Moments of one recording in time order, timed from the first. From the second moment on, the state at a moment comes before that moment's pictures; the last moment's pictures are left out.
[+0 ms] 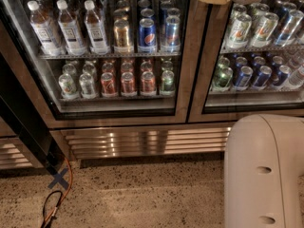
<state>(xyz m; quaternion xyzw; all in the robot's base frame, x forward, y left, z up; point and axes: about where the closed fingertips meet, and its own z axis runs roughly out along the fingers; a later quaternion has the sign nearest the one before) 0.682 -0.128 1.053 -0.57 0.55 0.32 0.53</state>
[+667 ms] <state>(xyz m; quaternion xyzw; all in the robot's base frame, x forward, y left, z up) 0.687 -0.131 1.055 -0.57 0.55 0.32 0.53</state>
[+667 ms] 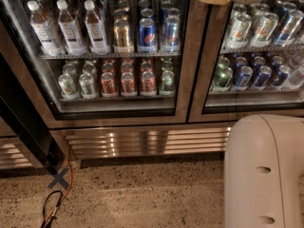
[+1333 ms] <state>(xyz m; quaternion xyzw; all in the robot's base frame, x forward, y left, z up) 0.683 -0.129 1.051 -0.57 0.55 0.32 0.53</state>
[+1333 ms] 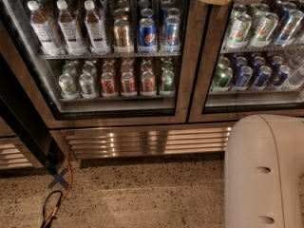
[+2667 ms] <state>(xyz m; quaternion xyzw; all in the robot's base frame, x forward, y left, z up) 0.689 -0.134 1.054 -0.56 0.55 0.31 0.53</state>
